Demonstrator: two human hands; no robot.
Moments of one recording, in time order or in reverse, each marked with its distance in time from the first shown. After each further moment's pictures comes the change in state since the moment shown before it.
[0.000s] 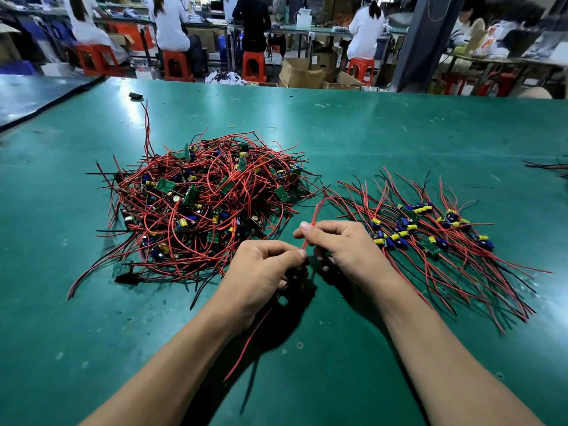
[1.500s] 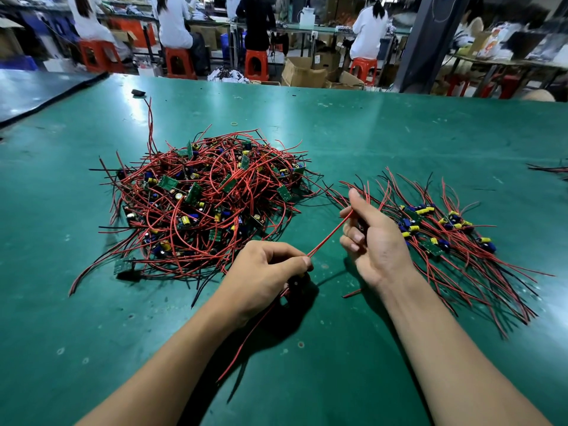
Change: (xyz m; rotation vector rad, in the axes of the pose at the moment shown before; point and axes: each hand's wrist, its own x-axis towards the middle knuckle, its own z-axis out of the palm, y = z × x) left_hand -0.001 -0.001 -0.007 0.193 -0.068 0.055; right_hand 0.018 -0.007 -0.016 0.580 0.282 -0.030
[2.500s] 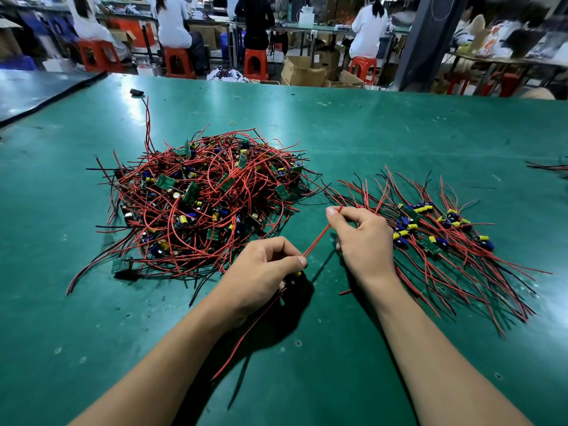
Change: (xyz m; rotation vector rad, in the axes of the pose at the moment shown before) left_hand 0.002 0.000 0.001 0.011 -0.024 -0.036; right_hand 0.007 0.021 -0.011 -0.857 0.121 -0.477
